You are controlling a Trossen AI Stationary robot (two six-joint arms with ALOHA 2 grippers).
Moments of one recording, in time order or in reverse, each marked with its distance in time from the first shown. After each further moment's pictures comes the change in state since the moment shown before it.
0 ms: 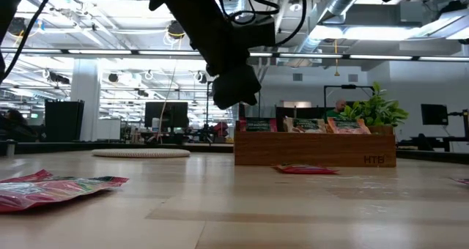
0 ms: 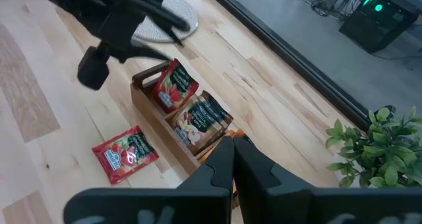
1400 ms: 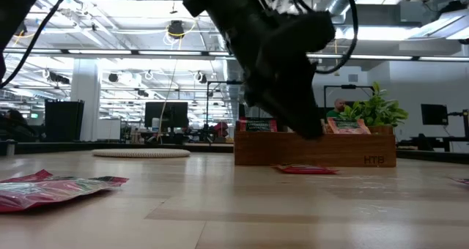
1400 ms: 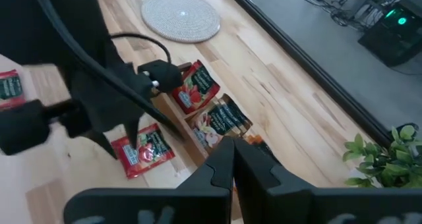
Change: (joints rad) left arm -0.031 0.223 0.282 -0.085 0.722 -0.409; right arm 0.000 0.000 0.000 0.115 -0.009 -0.158
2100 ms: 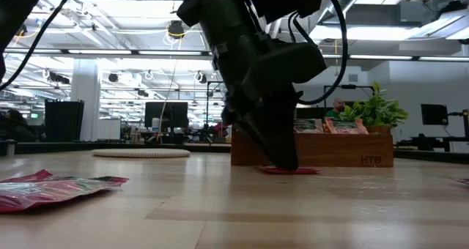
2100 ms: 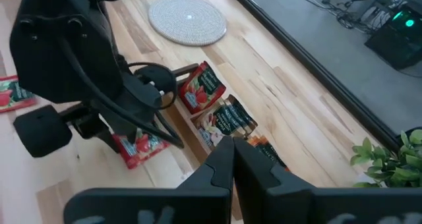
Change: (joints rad) left arm -0.015 0.049 0.004 -0.187 0.059 -0.194; right arm 0.003 0.000 0.000 0.036 0.003 -0.024
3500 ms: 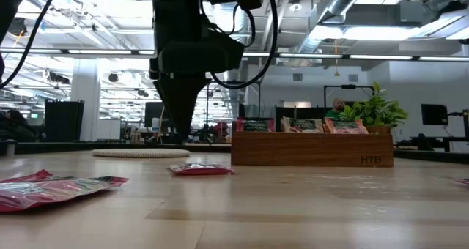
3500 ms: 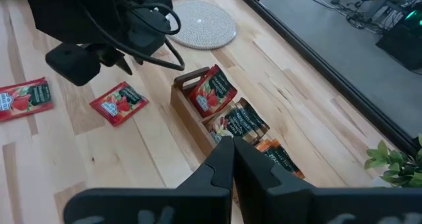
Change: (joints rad) left arm 0.000 -0.204 -0.086 -0.477 -0.157 -0.231; right arm 0.004 0.000 0.000 0.057 -0.001 -0.030
